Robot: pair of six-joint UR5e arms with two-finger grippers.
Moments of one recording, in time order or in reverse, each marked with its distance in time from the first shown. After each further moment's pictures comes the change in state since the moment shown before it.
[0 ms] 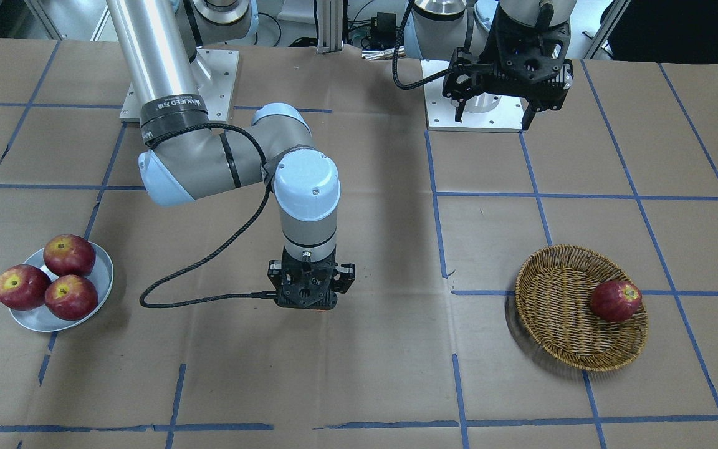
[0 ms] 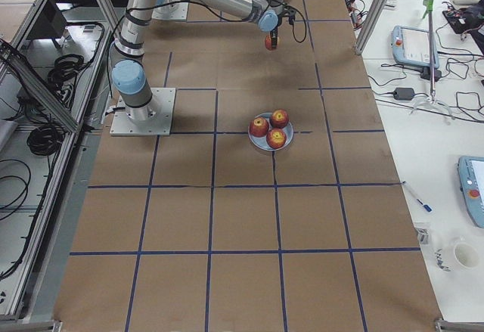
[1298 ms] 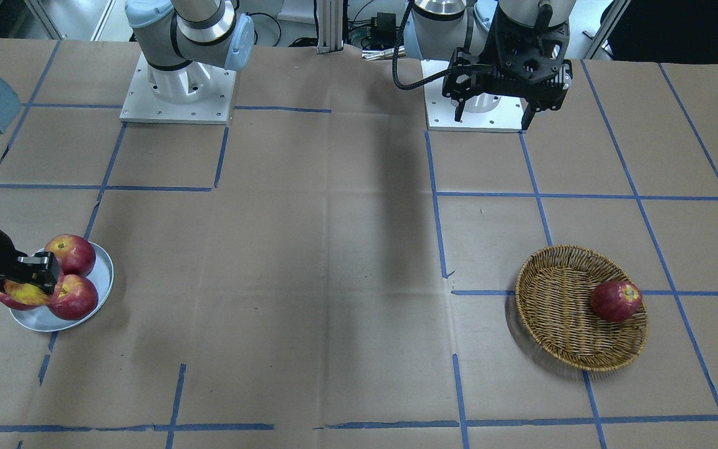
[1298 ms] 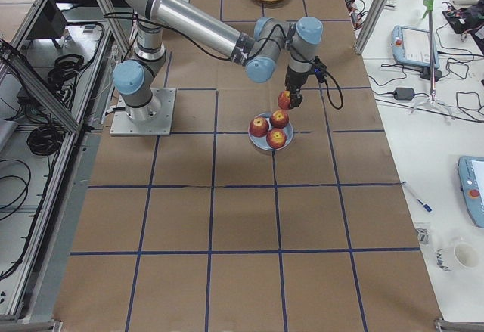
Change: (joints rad) left arm 0.000 0.002 -0.006 0.000 0.000 0.000; right arm -0.684 -0.178 0.040 0.256 -0.053 -0.869
